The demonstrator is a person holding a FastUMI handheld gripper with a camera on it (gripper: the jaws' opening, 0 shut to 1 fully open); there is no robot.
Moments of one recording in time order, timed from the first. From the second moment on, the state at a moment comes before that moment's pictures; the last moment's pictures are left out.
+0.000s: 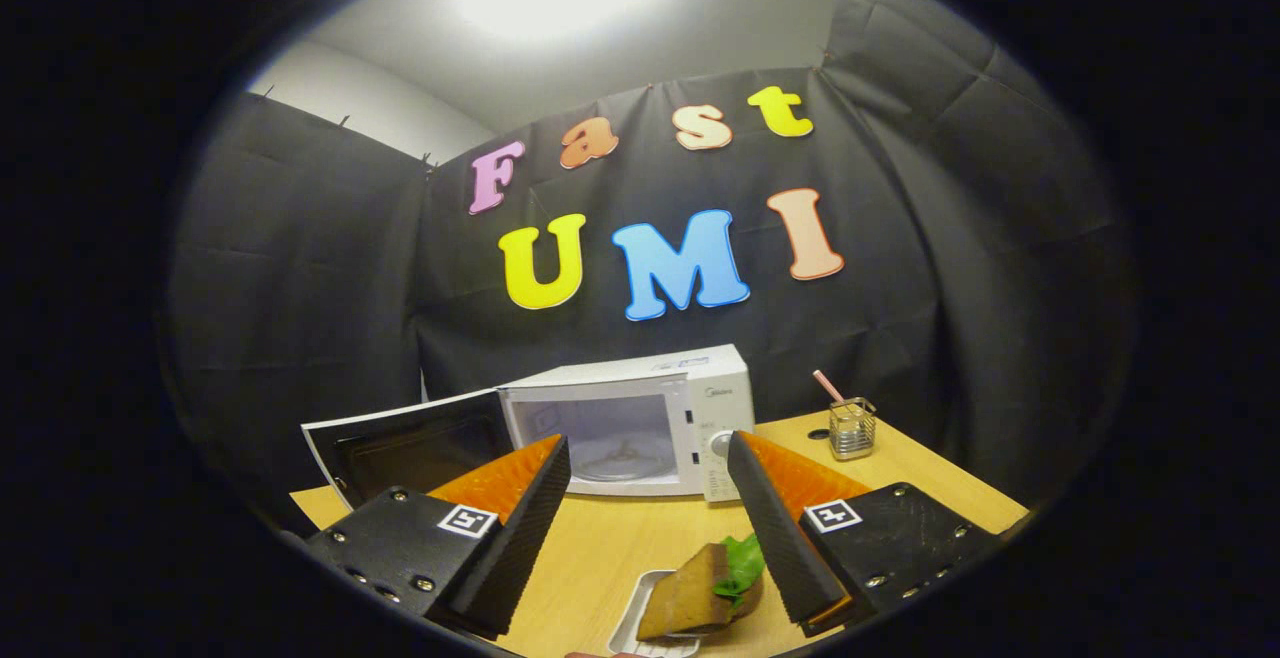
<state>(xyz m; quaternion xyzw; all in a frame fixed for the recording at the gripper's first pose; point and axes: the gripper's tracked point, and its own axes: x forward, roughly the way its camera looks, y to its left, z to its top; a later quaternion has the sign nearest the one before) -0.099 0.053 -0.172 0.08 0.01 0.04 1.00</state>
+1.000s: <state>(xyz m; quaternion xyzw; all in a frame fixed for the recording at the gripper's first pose) -0.109 0.042 -0.329 0.17 0.18 0.05 0.97</state>
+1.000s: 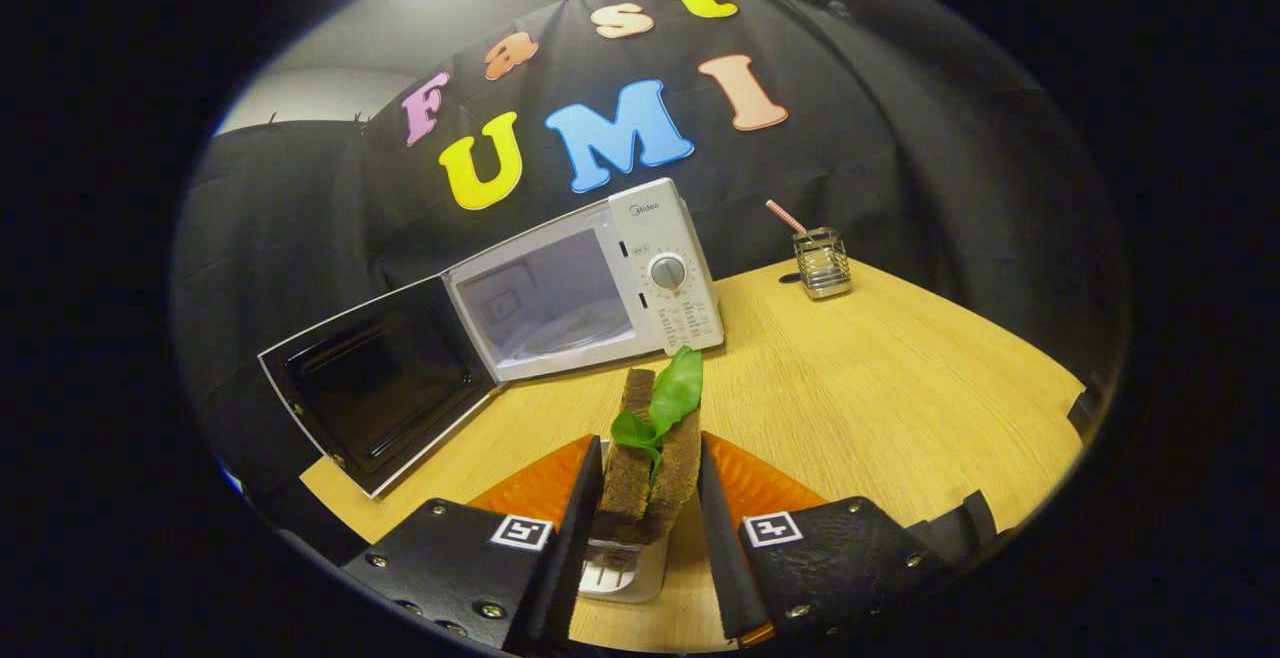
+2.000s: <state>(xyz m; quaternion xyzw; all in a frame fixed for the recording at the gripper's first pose) -0.075 0.066 -0.241 0.18 0.09 0.08 0.98</state>
